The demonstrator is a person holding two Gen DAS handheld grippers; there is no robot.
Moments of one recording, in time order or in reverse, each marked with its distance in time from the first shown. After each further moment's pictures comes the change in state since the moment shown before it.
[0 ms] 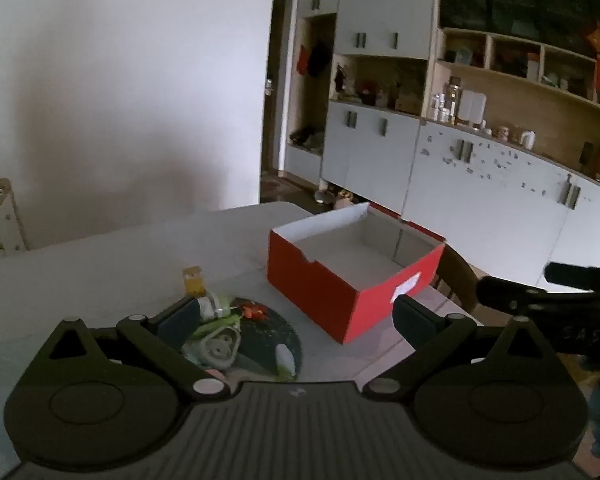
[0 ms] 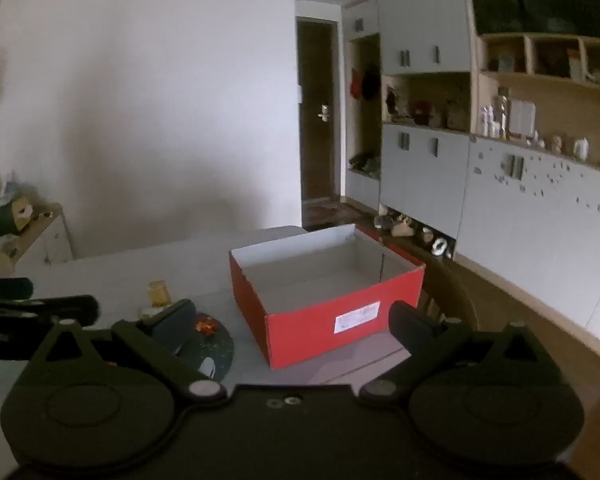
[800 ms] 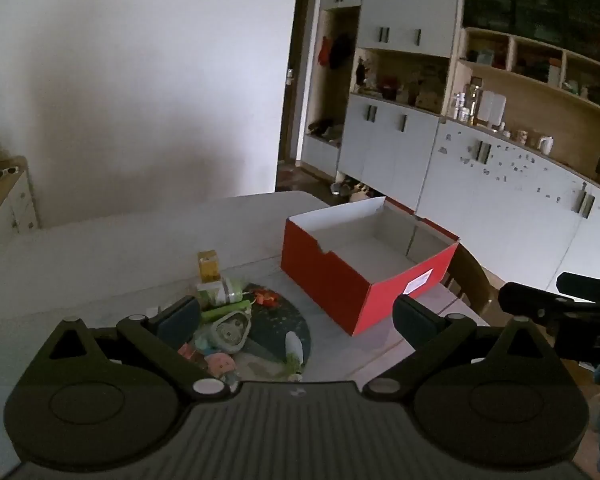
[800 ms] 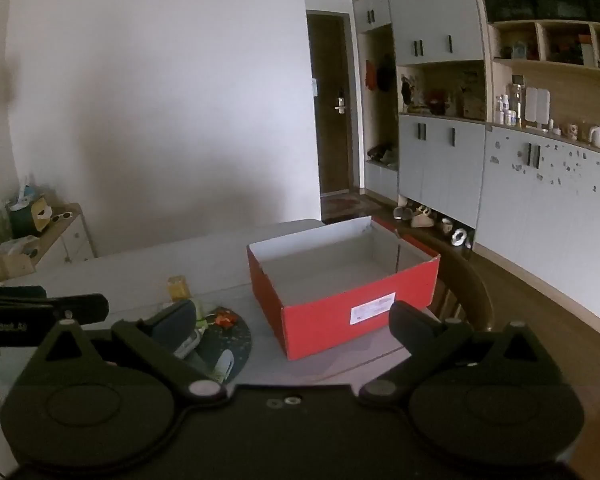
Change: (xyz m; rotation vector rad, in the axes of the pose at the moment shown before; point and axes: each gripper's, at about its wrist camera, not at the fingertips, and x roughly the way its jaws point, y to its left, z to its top) left arm 0.014 0.008 -0.003 -0.052 0.044 0.042; right arm -0.010 -0.006 0.004 0.001 0.041 0.063
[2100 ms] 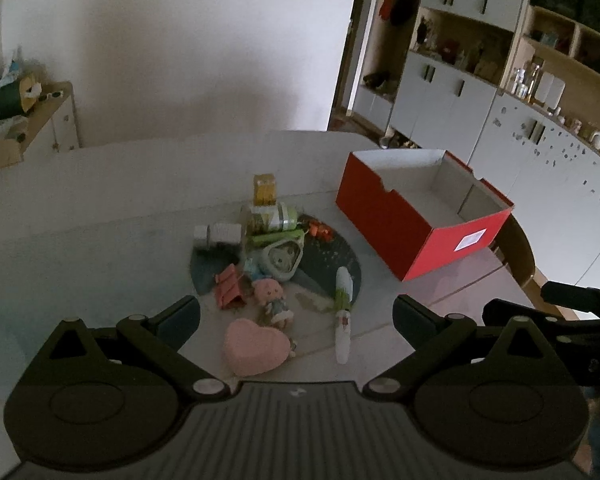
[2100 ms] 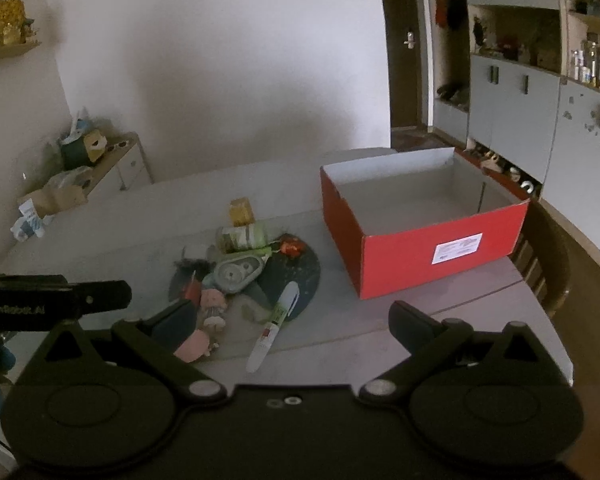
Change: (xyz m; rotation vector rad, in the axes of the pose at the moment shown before) left arm 0.005 0.036 -0.028 -0.134 0.177 0.115; right arm 0.050 0.022 -0.021 -0.057 0.225 0.200
